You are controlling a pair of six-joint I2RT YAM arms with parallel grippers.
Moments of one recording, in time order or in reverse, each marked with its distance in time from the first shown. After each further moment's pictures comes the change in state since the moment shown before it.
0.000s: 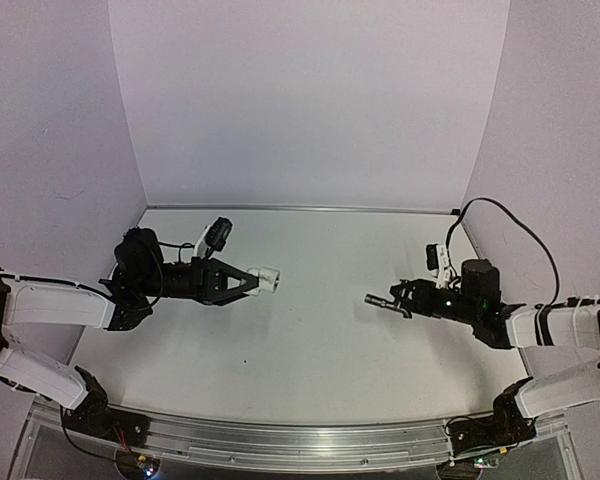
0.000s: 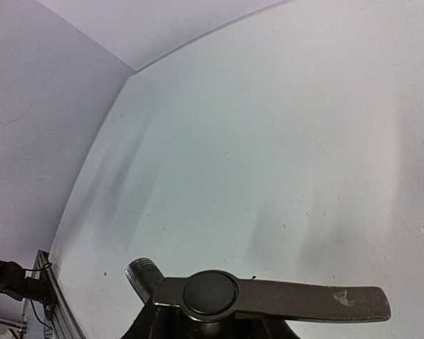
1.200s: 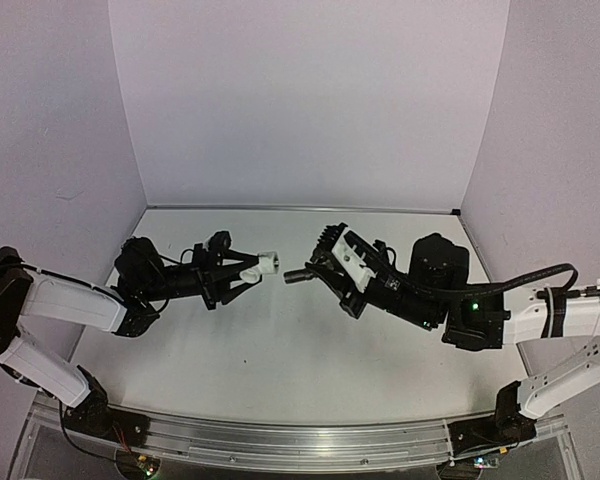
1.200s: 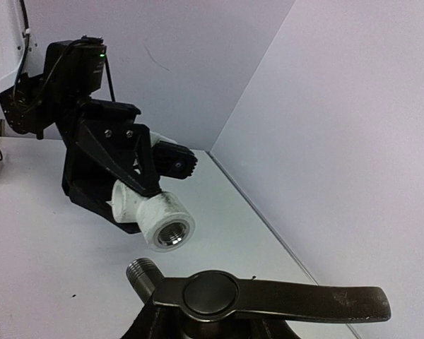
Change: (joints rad) left arm 0.005 0.107 -0.045 0.304 -0.148 -0.730; right arm 0.772 0.014 0.509 -0.145 0.621 -1.045
